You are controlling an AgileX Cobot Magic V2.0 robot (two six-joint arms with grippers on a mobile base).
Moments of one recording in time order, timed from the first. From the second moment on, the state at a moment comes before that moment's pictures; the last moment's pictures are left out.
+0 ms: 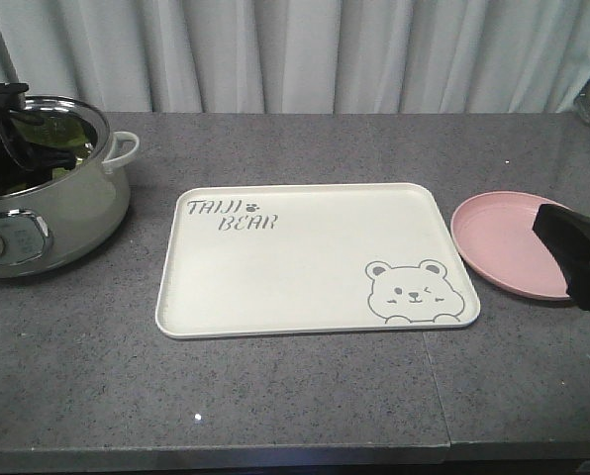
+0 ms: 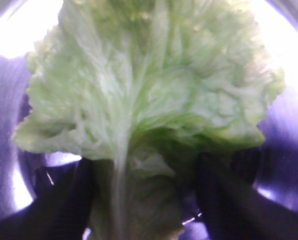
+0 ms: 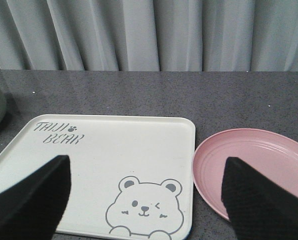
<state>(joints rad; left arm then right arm) 0.07 2.16 -2.03 0.02 1.23 -0.07 0.32 0.71 -0.67 -0.25 0.33 0.38</state>
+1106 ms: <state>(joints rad) 0.07 1.92 -2.02 0.02 1.20 -0.05 0.32 0.75 -0.67 -0.24 0.29 0.38</state>
